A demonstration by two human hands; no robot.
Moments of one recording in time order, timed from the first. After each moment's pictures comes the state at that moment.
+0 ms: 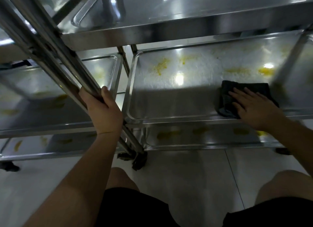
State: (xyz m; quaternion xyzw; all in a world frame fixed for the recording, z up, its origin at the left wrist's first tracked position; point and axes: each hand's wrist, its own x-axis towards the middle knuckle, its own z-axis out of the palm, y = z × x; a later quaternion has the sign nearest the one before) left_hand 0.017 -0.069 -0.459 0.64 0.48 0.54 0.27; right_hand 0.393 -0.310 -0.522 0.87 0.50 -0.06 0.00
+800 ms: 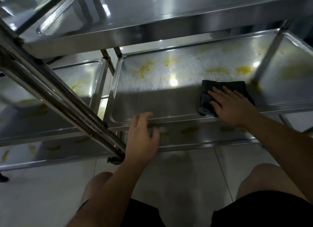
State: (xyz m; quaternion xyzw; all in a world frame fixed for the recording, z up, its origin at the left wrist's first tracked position) left_hand 0.072 -0.184 -0.515 0.83 0.39 0.27 0.29; right_hand 0.403 -0.309 -0.535 0.86 0.51 -0.06 -0.04
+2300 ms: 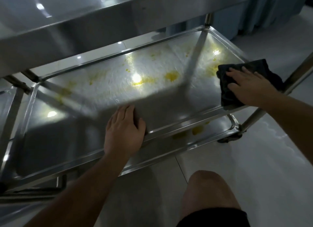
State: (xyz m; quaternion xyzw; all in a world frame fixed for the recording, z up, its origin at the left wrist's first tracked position) left_hand 0.297 -0.213 -0.528 0.93 0.35 0.08 0.11; right_hand 0.627 -0.472 -0.513 0.94 0.34 -0.09 -0.05
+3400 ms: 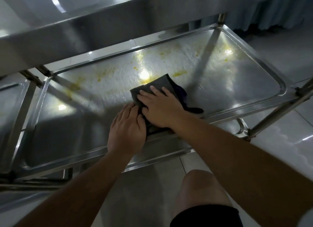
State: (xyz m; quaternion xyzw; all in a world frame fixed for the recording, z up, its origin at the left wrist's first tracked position) left_hand 0.296 -0.212 -0.530 0.93 0.34 0.10 0.10; right_hand 0.456 -0.273 -0.522 0.81 0.57 -0.12 -0.07
